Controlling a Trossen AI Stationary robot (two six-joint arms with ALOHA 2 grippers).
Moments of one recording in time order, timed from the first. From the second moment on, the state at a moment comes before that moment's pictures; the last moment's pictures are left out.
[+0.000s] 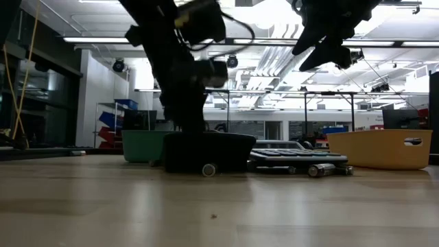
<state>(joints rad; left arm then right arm) -0.06 1.87 1.17 -0.43 -0.01 -0.35 0.00 1.10 0.89 -0.53 0.12 0.65</state>
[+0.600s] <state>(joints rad) -0.27 1.82 1.17 -0.69 0.04 -0.71 0.00 1.10 0.89 -0.54 0.12 0.56</state>
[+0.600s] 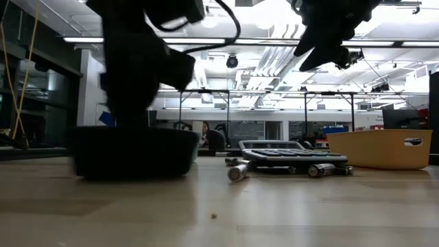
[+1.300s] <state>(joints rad) -0.63 1.79 1.11 -0.93 0.08 -1.15 0.07 1.16 0.89 -0.40 0.03 0.74</state>
